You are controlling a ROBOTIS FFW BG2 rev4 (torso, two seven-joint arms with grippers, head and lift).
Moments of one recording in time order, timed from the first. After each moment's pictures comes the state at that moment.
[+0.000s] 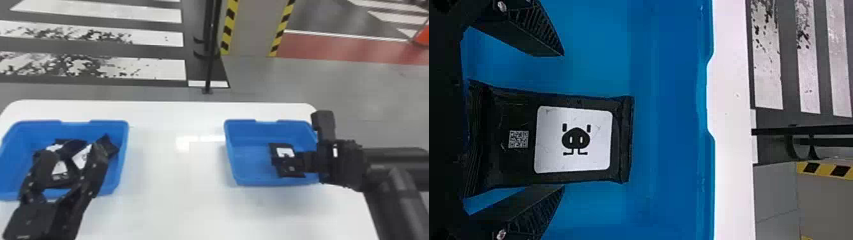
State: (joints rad) left arm 0.62 0.03 -0.06 -2.06 0.39 -0.29 -0.15; right arm -0.14 -0.31 -0.11 -1.73 -0.19 1.24 0.24
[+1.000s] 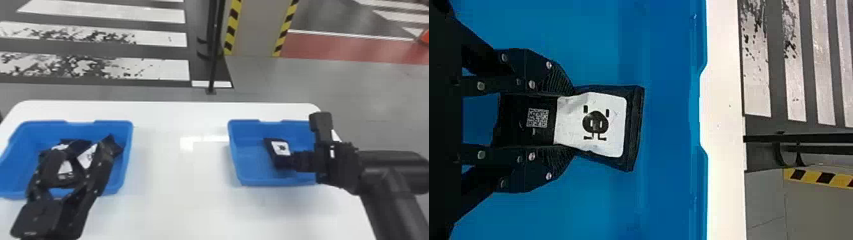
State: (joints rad) left arm 0.61 0.03 -0.06 -2.06 0.40 -0.28 -0.16; right arm -0.14 -0.30 -0.08 -1.66 -0.20 1.13 0.24
